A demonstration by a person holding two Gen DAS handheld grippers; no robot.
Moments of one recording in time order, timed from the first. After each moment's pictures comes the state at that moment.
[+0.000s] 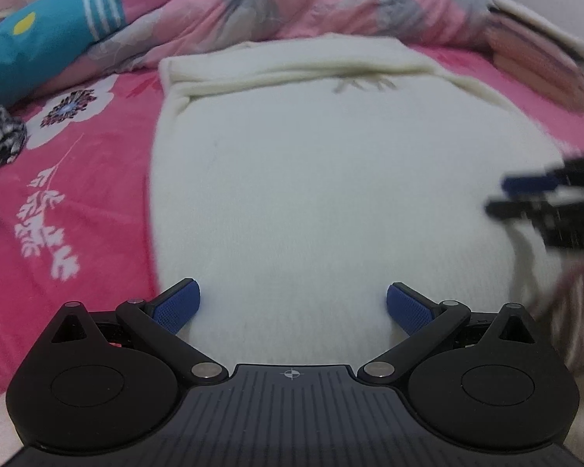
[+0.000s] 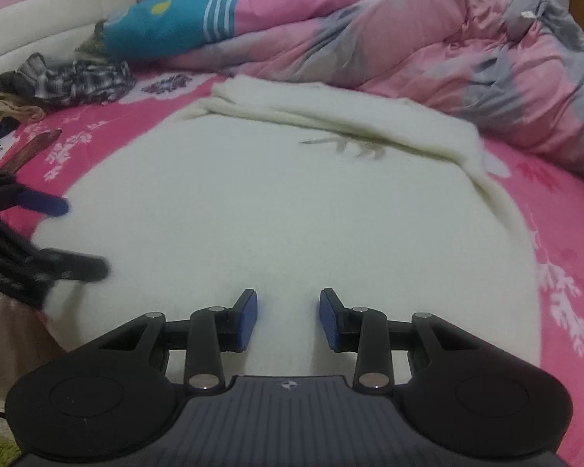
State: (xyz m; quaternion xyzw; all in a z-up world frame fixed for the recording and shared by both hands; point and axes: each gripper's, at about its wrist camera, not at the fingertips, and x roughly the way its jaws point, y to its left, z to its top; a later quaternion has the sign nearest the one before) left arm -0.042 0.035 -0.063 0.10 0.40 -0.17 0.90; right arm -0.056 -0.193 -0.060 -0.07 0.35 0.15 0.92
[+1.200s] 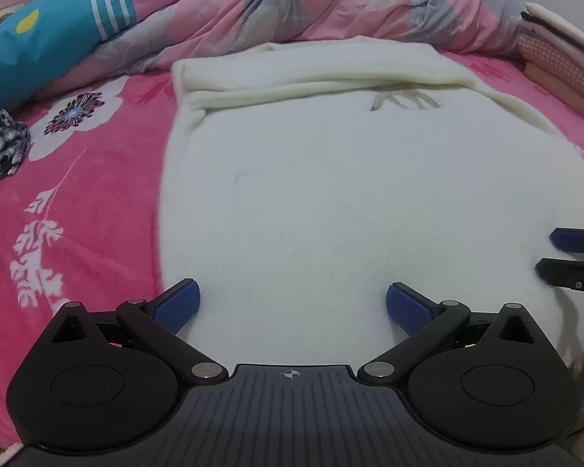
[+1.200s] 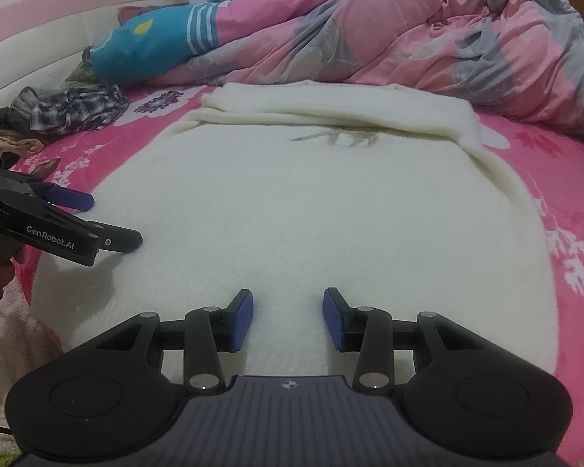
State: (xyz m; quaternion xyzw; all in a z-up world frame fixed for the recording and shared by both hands) left arm 0.013 0.029 -0.063 0.08 0.40 -0.14 0.90; right arm -0.056 -0.203 -0.065 -0.02 0.36 0.15 0.92
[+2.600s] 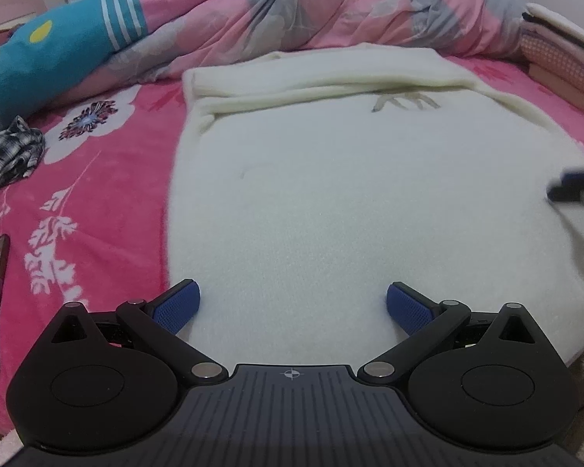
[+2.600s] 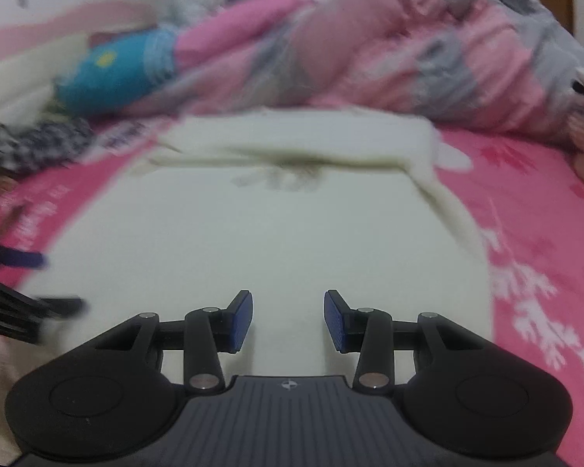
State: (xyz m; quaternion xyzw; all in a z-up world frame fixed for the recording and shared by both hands) left arm 0.001 0.028 -0.065 0.08 0.39 -0.12 0.91; right arm -0.022 -0.253 -0.057 -0.01 0.36 0.09 0.93
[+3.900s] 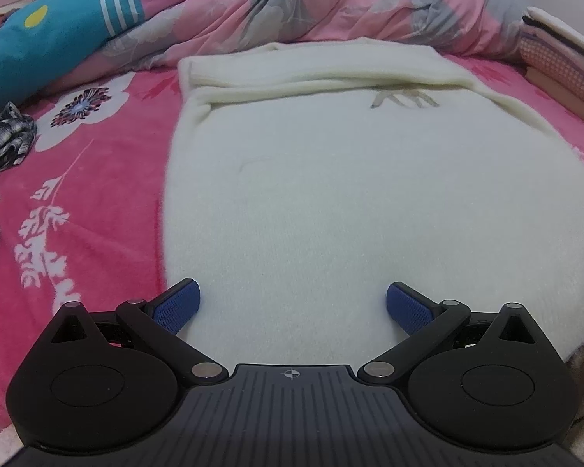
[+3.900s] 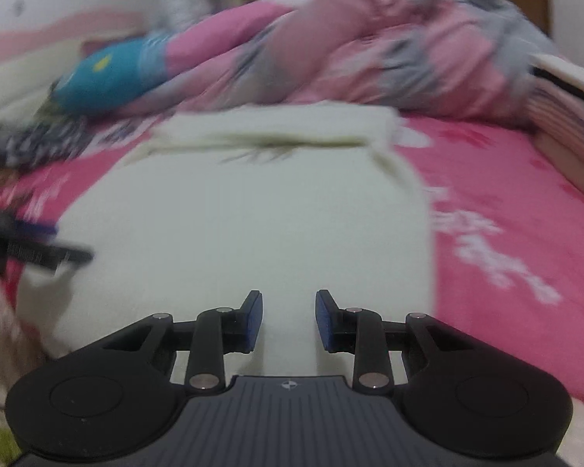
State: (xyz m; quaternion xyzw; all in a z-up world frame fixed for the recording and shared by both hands) left arm 0.004 0.032 -0.066 0.07 0.40 -0.13 0.90; right arm -0.088 -0.265 -0.058 -0.01 0.35 0.10 0.93
